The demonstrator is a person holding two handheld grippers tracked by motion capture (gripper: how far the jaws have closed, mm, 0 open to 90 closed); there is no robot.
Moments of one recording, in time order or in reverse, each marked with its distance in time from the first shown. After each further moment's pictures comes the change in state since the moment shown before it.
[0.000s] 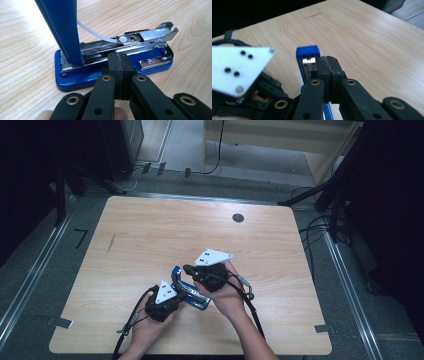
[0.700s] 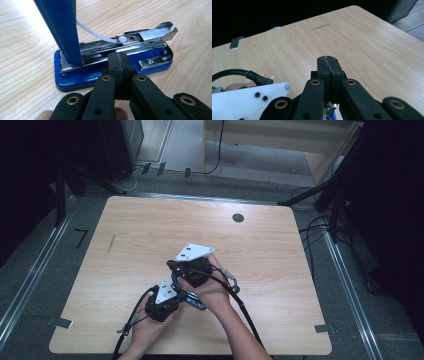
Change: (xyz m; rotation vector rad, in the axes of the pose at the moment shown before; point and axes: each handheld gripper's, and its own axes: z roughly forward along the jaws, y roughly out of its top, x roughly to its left) left arm 0.000 0.000 0.000 -0.001 -0.007 0.000; right arm 0.018 0.028 0.023 -0.008 0.027 -0.051
